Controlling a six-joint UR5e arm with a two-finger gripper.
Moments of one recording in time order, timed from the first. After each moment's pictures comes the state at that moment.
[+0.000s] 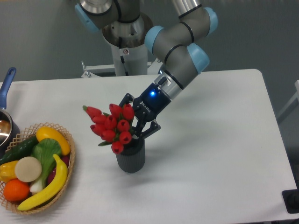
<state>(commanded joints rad) 2.65 -1.79 -2.00 -0.83 0.42 1.51</state>
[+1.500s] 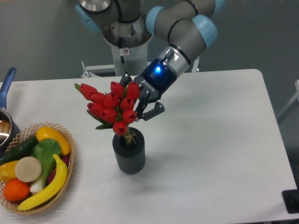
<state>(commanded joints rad) 2.68 -1.65 -1.89 -0.83 0.33 1.17</state>
